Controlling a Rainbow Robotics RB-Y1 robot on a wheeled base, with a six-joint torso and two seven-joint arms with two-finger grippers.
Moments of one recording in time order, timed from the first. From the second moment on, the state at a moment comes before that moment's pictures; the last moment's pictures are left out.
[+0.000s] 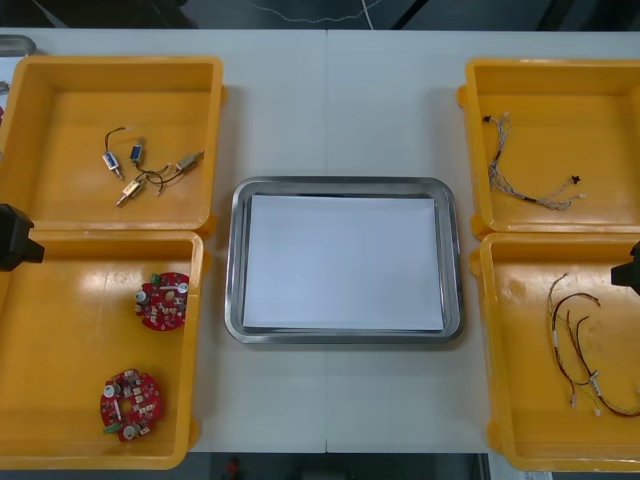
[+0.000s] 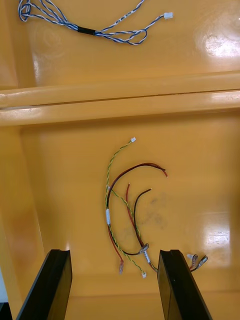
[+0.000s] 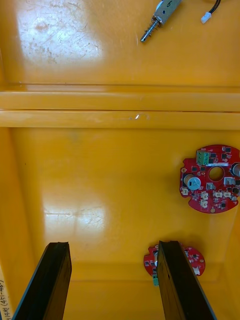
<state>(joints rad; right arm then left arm) -0.08 -0.69 -0.39 -2.34 -0.82 1.92 1.21 -0.21 0.87 0.26 -2.18 0.91 1.91 -1.15</state>
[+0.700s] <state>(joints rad) -0.08 -0.69 -0.39 -2.34 -0.82 1.92 1.21 -0.21 0.87 0.26 -2.18 0.91 1.91 -1.15</state>
